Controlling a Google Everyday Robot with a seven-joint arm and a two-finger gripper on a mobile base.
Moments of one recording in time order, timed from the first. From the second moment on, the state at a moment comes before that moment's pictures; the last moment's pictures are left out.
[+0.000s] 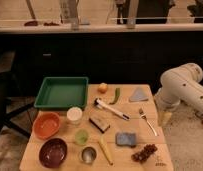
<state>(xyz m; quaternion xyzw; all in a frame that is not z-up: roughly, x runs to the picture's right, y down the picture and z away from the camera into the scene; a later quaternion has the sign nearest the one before) 0.287 0.111 0.683 -0.28 0.02 0.02 0.96</state>
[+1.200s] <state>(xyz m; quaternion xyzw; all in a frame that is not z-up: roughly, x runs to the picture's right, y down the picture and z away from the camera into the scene) 0.280 0.126 0.691 -0.29 0.03 0.05 0.95</state>
